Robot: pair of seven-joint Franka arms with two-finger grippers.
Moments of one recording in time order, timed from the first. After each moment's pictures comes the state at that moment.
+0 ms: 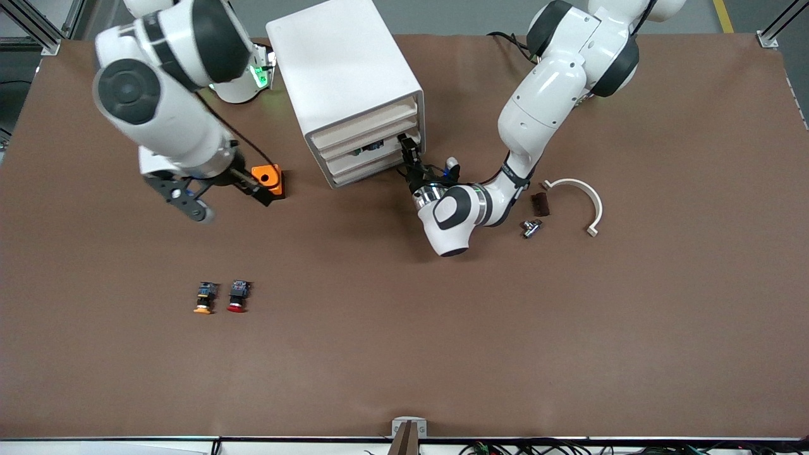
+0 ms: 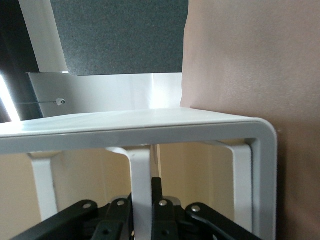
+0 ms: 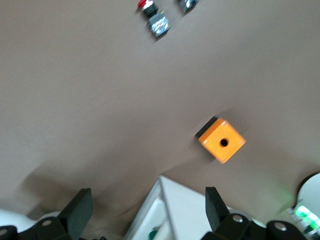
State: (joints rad) left arm -0.56 1.09 -0.16 -1.36 -1.01 1.36 -2.21; right arm 0.52 0.15 -0.07 -1.67 0.05 1.70 1.12
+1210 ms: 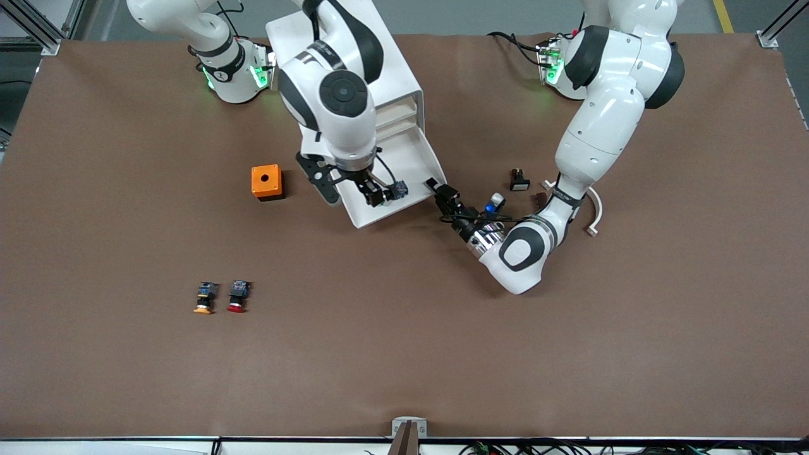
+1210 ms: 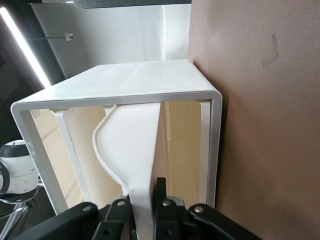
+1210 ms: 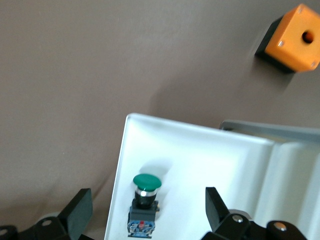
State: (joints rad) left arm -0.30 1.11 -0.16 -1.36 -1.09 1.35 -2.21; right arm 0.83 0.38 -0.07 -1.67 0.01 1.97 1.69
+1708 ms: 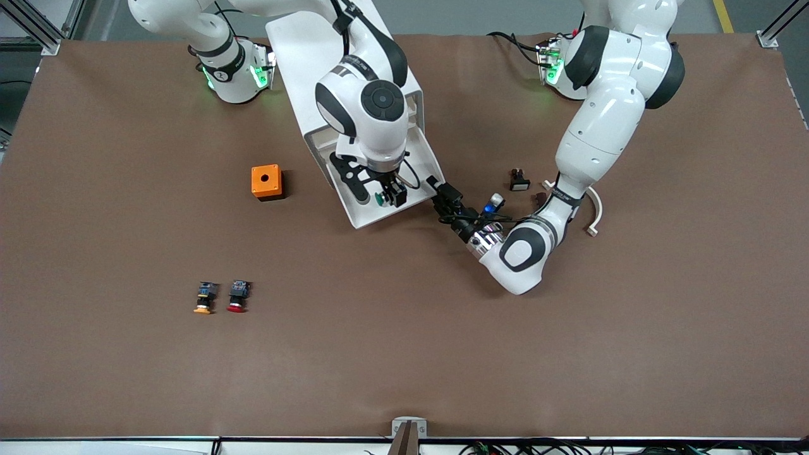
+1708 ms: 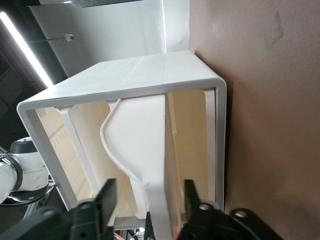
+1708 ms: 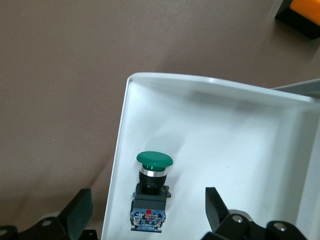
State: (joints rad) left arm -0.30 1.11 -0.16 -1.35 -1.12 1.35 -2.16; right arm 0.89 0.47 -0.08 -1.67 0.00 2.06 1.79
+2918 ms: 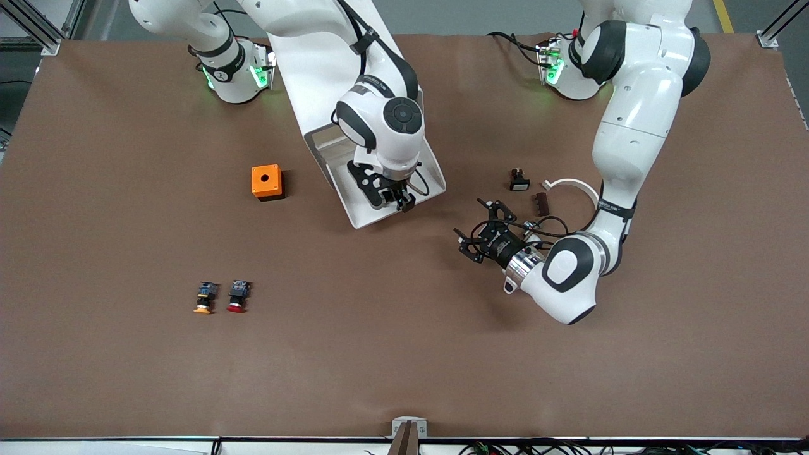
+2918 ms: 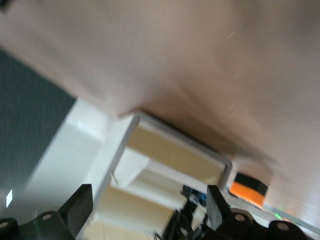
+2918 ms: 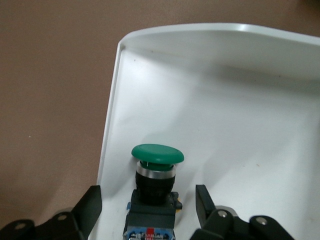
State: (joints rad) left arm -0.25 1.00 -0.09 -1.20 -0.78 1.39 -1.18; right arm 0.93 0.56 -0.08 -1.67 -0.02 2.15 1.86
